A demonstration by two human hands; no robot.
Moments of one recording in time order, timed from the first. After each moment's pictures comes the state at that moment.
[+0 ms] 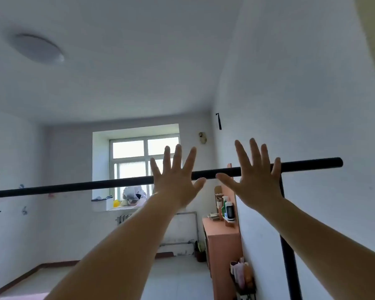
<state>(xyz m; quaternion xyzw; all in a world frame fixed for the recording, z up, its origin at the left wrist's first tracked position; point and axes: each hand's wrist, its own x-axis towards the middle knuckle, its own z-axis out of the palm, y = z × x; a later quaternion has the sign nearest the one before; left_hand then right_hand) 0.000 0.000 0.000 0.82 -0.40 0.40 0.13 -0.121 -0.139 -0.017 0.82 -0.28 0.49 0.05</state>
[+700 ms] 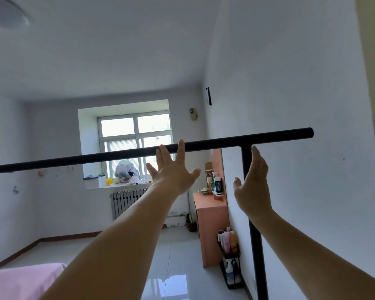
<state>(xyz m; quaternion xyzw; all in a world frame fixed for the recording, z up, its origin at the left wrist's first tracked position) -0.012 -0.084 -0.039 0.87 -0.37 0.23 0.21 -0.129 -0.205 -0.100 0.72 -0.21 0.63 -0.19</state>
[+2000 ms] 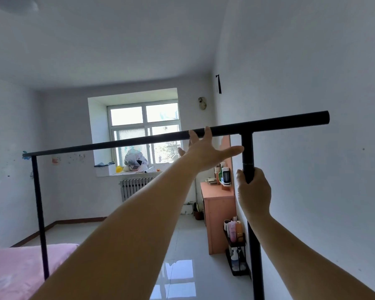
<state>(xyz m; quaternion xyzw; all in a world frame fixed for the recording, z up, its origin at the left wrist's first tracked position) -0.040 -0.114 -0.025 0.84 -0.45 0.12 0.28 -0.104 -0.206 -0.130 0.65 -0.26 0.62 -0.35</state>
